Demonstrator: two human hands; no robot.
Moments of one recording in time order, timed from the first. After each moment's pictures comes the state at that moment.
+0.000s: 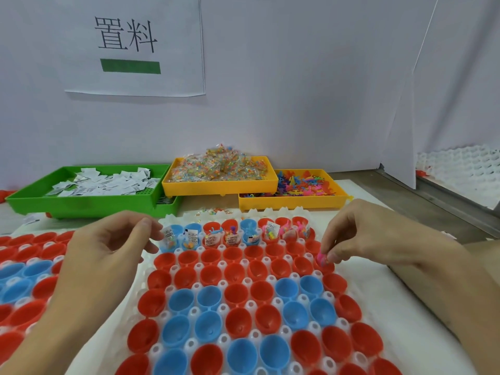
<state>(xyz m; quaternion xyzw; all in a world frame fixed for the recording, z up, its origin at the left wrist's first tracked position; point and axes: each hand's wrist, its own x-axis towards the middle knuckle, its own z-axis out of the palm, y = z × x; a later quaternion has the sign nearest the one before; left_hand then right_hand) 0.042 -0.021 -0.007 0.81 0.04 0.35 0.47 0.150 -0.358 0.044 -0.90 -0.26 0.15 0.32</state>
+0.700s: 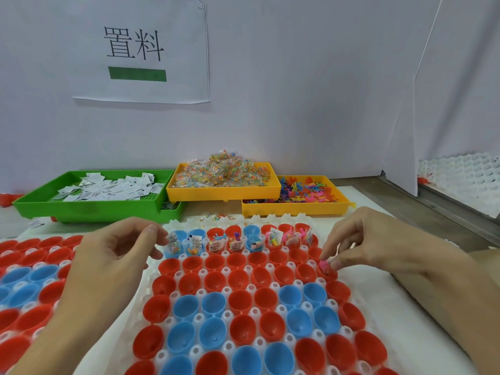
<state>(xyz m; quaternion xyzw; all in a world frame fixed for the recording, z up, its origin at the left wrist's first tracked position) 0.037 -0.028 0.001 0.80 0.05 0.34 0.49 0.155 -0.364 0.039 -0.89 -0.29 0.13 0.32</state>
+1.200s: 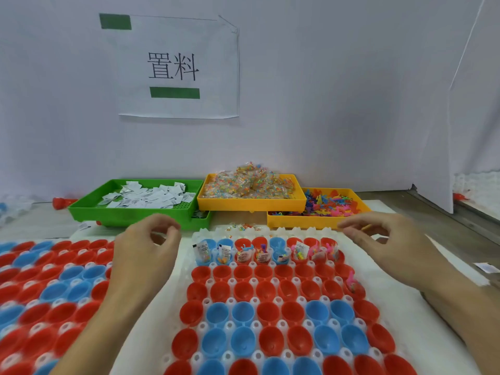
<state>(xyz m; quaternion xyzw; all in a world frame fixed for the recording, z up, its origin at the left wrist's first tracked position) 0.054 -0.016 0.017 0.83 0.18 0.36 0.38 0.168 -0.350 0.021 -0.88 -0.24 -0.14 0.39</state>
